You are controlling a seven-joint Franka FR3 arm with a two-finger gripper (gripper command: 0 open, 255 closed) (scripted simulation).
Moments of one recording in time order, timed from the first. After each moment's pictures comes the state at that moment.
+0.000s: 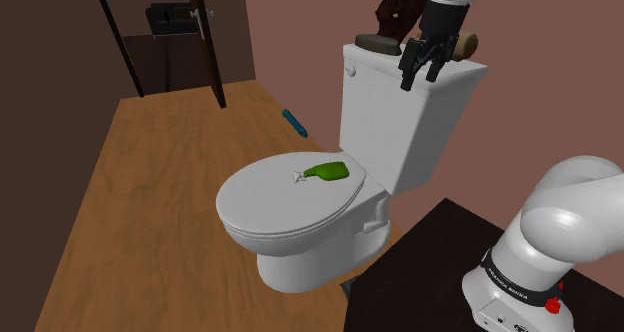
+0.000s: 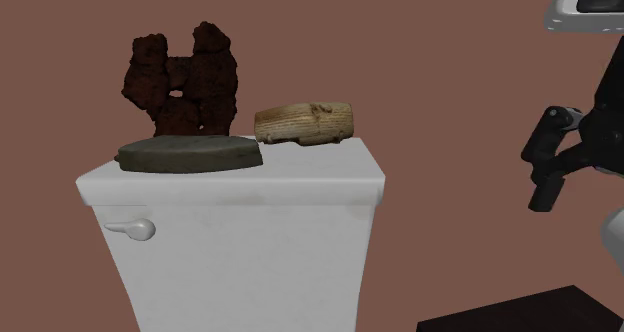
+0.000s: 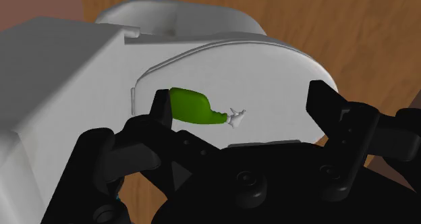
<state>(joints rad) -0.01 -0.81 0.03 -2.34 0.01 1.64 0.07</state>
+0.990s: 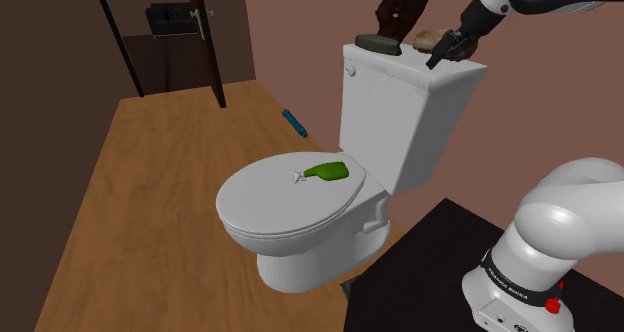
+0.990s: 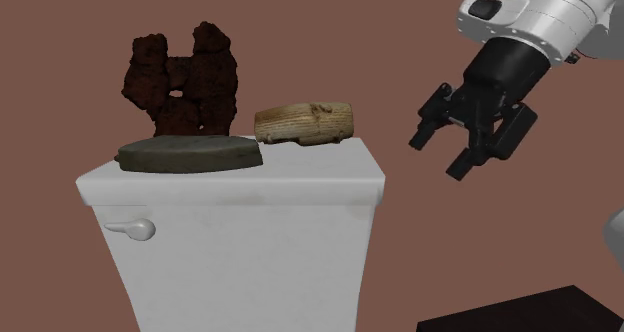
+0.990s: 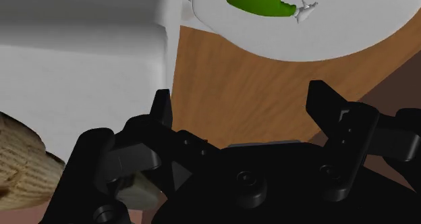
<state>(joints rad) -0.10 -0.96 -0.26 -2.54 -0.17 2.15 -0.21</state>
